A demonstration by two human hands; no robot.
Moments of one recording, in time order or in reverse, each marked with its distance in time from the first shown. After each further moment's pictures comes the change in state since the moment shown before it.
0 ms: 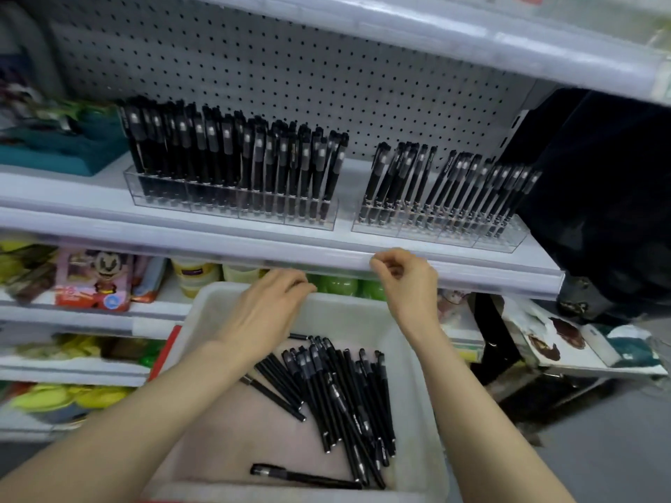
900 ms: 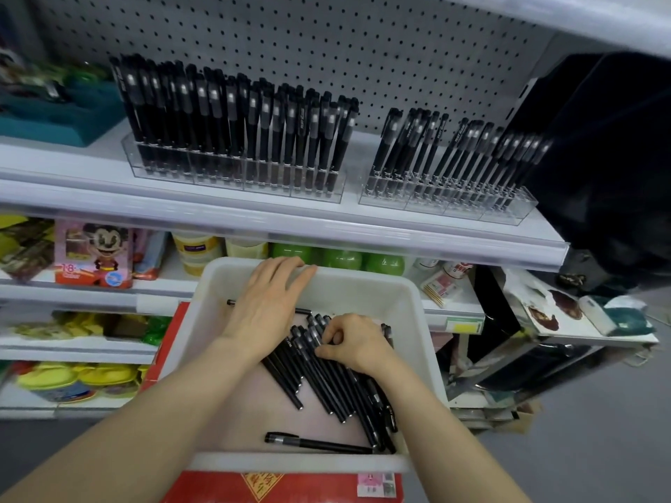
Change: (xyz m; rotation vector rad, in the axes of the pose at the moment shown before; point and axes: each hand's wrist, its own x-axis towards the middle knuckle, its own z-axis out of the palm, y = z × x) left_hand -0.032 -0.006 0.021 0.136 -0.076 -0.018; right_hand -0.085 0.025 0.063 -0.313 -0.738 0.112
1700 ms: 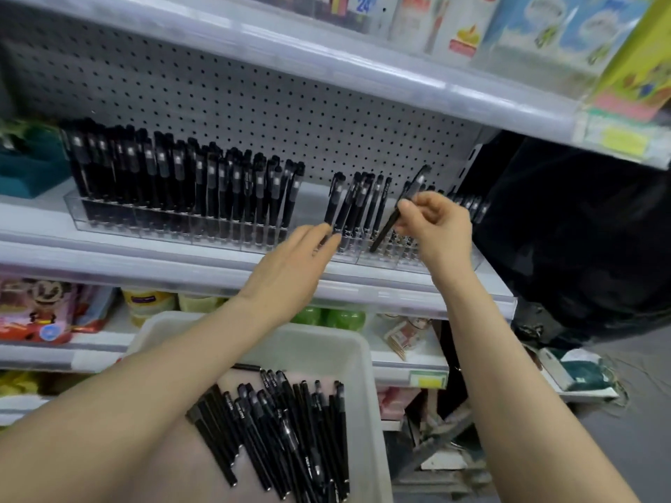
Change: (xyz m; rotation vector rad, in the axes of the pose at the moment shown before) left_hand 0.137 0.055 -0.069 0.041 0.126 0.068; right_hand 0.011 0.004 -0.242 0.606 0.821 -0.258
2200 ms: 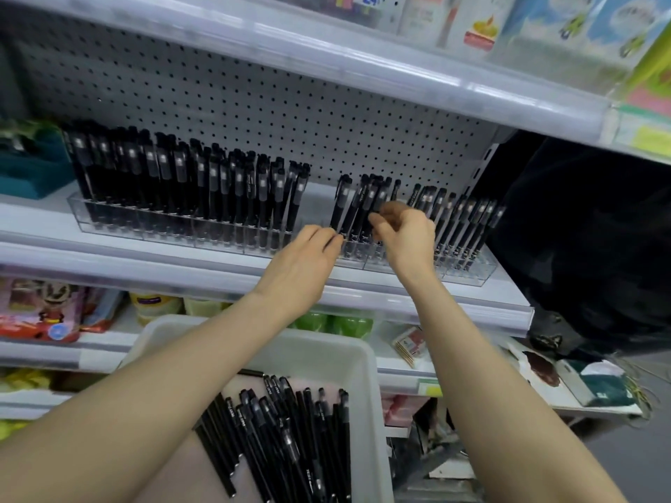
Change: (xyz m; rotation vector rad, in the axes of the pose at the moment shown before) left_hand 0.022 0.000 0.014 0.001 -0.023 -0.036; right_hand 0.026 0.033 0.053 -0.306 -0.038 -0.025
